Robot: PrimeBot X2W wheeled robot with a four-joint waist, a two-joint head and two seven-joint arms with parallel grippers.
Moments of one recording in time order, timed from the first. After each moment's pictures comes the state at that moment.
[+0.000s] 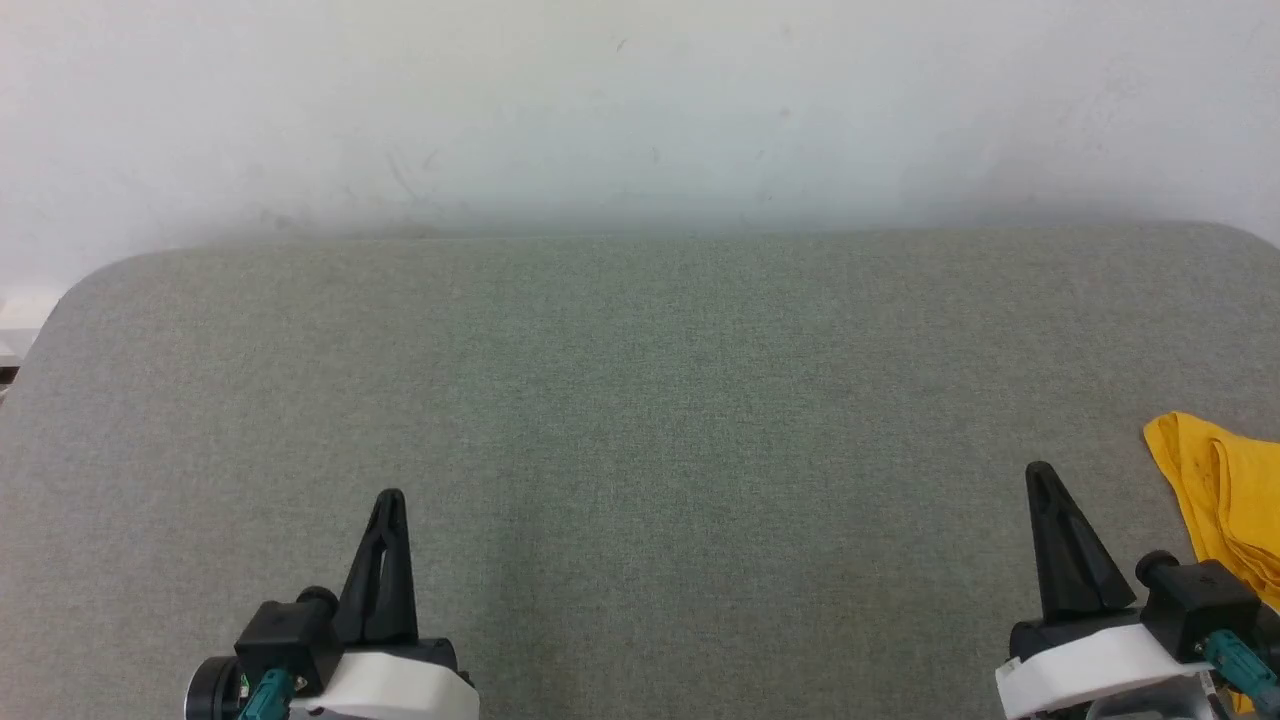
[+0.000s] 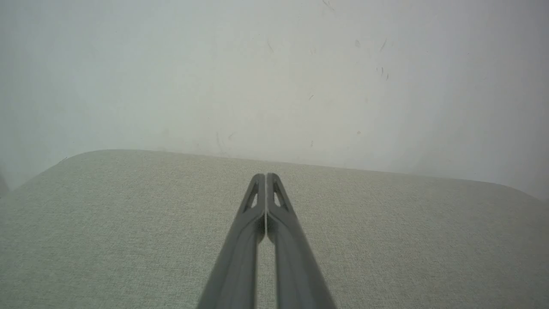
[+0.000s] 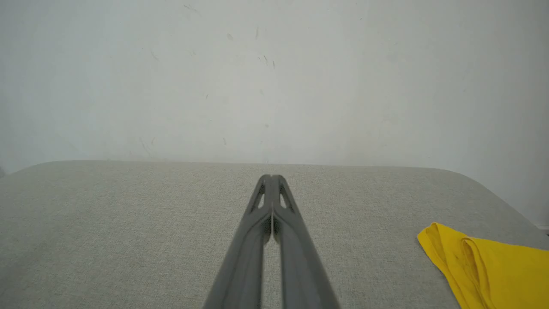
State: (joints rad) left arm 0.08 0.04 -0.05 0.04 -0.16 0.02 -0.26; right arm 0.07 -0.05 -0.04 0.08 0.10 0.13 -0.26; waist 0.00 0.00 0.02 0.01
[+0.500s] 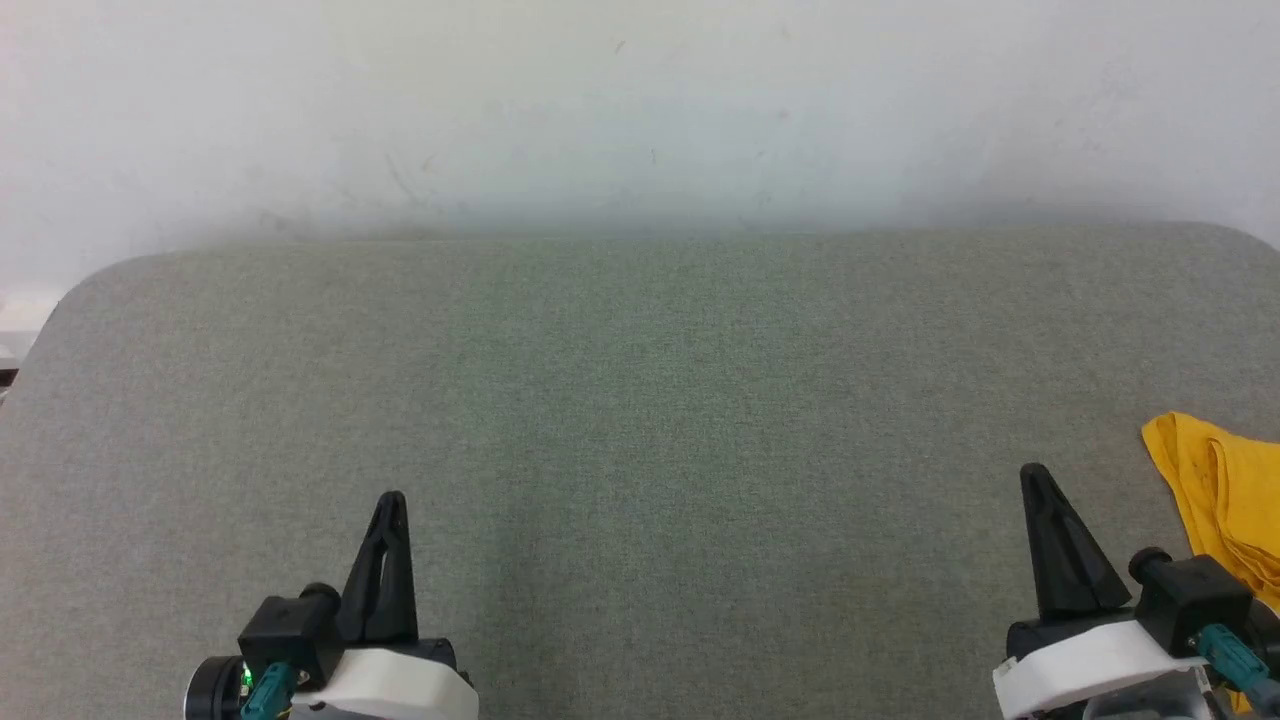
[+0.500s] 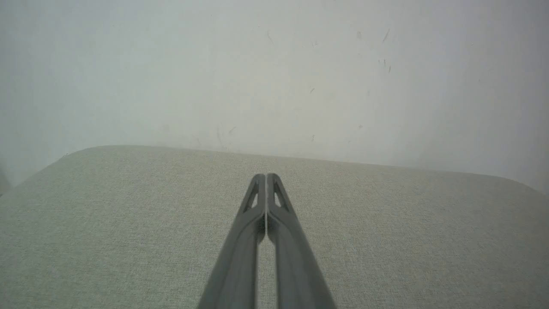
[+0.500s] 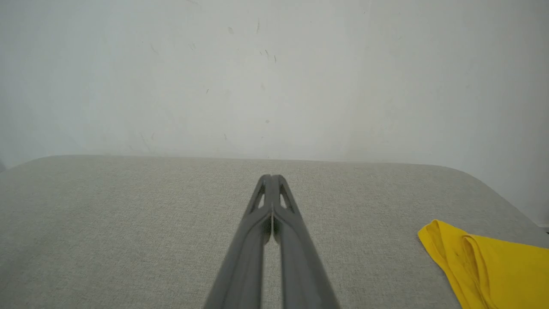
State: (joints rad) left arm 0.08 0.04 -0.04 0.04 -0.15 0.02 -0.23; right arm 0.07 -0.05 -0.03 0.07 0.09 0.13 -0.23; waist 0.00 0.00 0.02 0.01
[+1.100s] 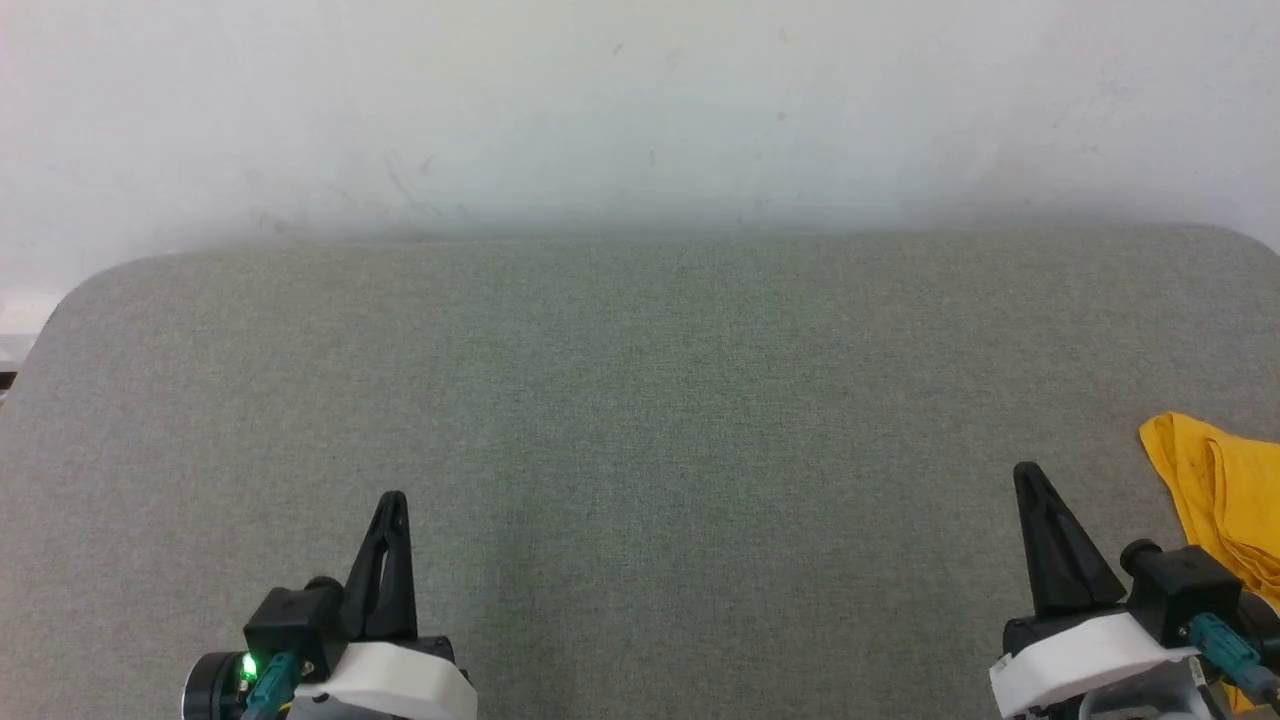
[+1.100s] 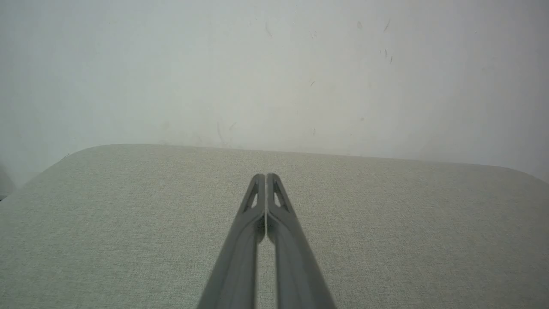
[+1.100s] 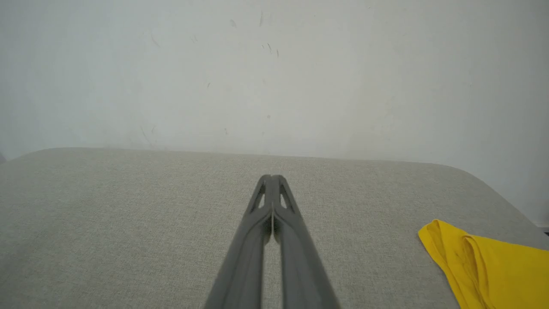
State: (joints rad) left arm 0.07 0.04 -0.04 0.03 -0.12 0.02 -0.19; right arm 0.06 -0.05 -0.03 0.06 0.08 0.13 -0.19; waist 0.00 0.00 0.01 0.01
